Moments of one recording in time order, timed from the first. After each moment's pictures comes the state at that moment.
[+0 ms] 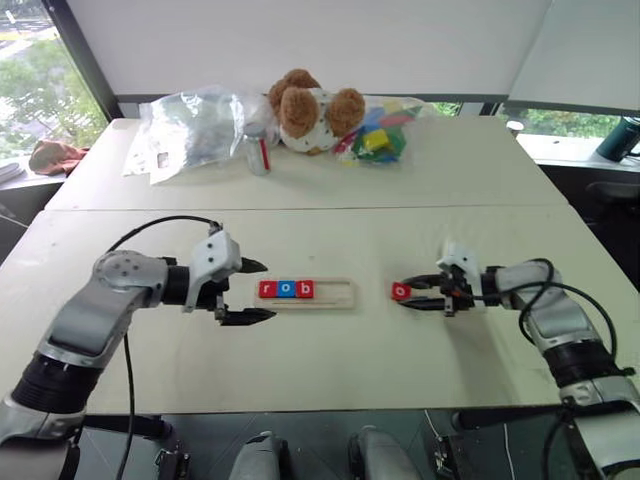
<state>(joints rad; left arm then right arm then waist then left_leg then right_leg) -0.39 0.87 -0.07 -0.17 -0.37 0.48 -1.18 -0.60 -0.66 0.17 0.31 0.16 0.15 1.29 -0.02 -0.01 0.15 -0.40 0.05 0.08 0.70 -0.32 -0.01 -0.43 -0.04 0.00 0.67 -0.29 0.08</state>
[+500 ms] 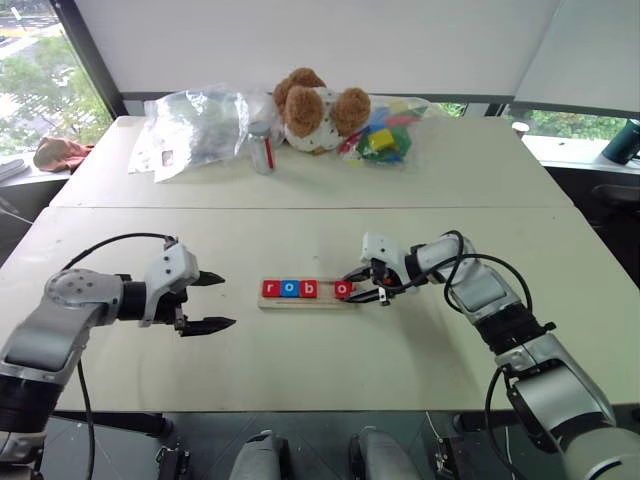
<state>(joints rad) -0.24 0.92 0.02 -0.09 -0.36 0.41 -1.18 -0.77 -0.50 0.38 0.38 -0.02 0.20 1.24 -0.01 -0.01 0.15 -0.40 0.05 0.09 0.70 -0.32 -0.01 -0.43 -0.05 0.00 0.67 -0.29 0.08</state>
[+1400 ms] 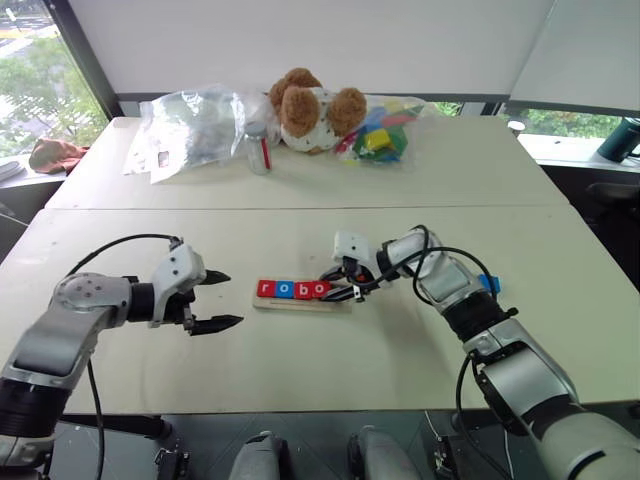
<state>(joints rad) -0.24 0.89 0.02 -0.12 -0.36 0.42 -1.13 -0.85 -0.38 0.41 0.50 -0.07 0.17 1.26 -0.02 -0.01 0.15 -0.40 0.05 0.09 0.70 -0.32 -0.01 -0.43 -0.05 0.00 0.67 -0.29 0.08</state>
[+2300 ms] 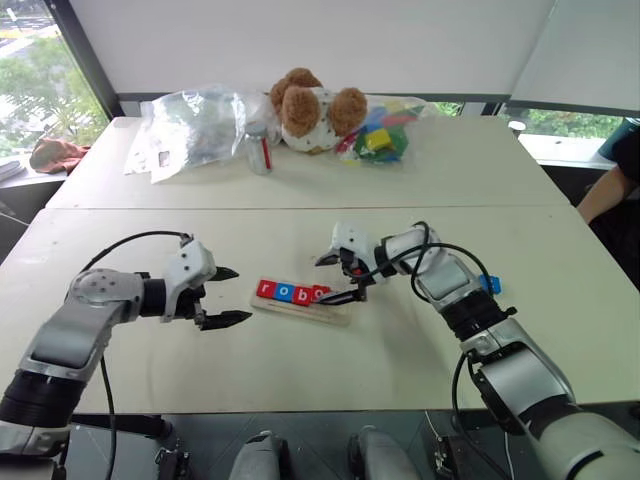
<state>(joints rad) -0.31 0.85 -0.02 -0.08 -0.33 0.42 -1.13 -0.86 -0.38 0.38 0.43 -0.04 0.26 1.23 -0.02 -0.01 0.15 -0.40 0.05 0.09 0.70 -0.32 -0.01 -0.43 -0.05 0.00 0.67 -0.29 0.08</state>
